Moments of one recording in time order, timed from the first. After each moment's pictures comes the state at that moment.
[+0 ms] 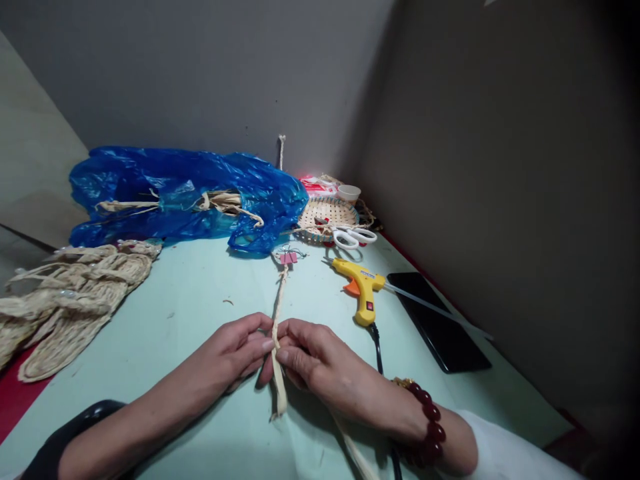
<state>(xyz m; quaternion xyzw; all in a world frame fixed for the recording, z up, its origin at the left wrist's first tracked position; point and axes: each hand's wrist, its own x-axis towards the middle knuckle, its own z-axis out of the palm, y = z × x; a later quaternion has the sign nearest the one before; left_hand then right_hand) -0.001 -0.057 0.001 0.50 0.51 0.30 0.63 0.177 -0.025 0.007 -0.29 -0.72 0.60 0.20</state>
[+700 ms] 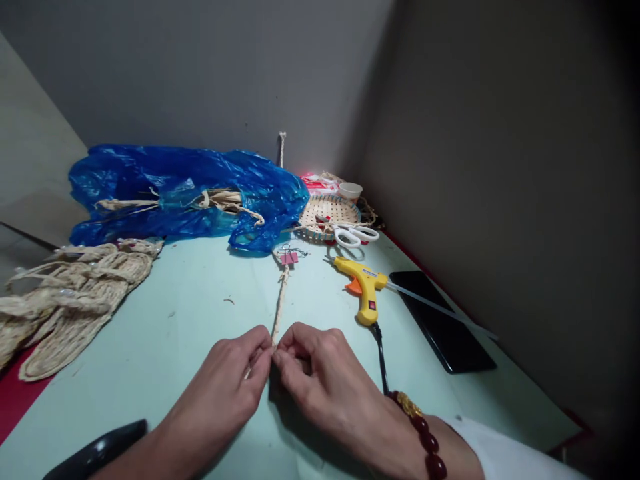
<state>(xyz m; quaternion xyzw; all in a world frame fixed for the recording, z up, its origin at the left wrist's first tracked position) 0.013 -0.071 0.002 0.65 0.66 0.18 0.33 0.174 -0.043 0.007 -0.39 -0.79 0.42 0.22</state>
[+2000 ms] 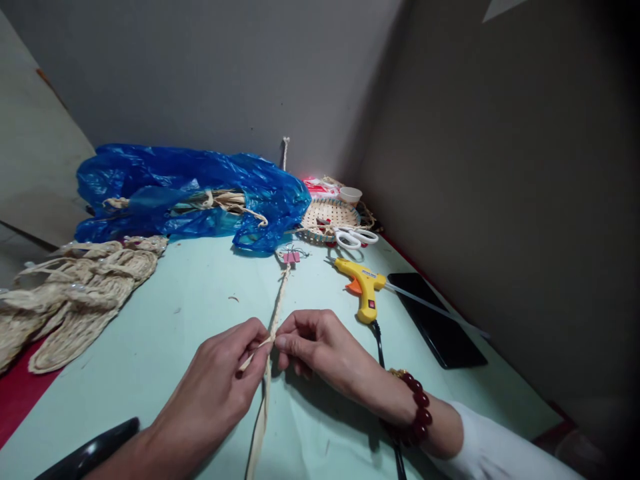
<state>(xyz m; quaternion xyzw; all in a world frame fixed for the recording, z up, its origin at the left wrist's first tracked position) 0.003 -0.082 0.006 0.68 0.65 0.20 0.27 0.167 -0.020 -0.005 -0.35 -0.64 0.64 0.22</state>
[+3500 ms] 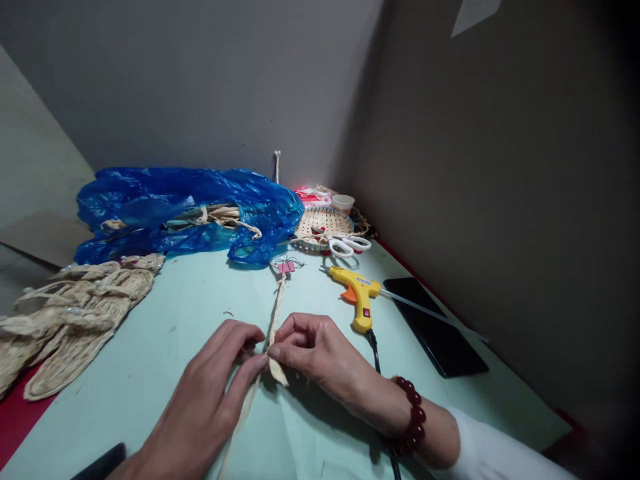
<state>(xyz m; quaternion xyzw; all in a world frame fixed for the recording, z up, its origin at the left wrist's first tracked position) 0.002 -0.084 0.005 0.68 0.60 0.34 0.26 0.166 -0.017 -0.002 -0.33 -0.55 0.72 0.27</state>
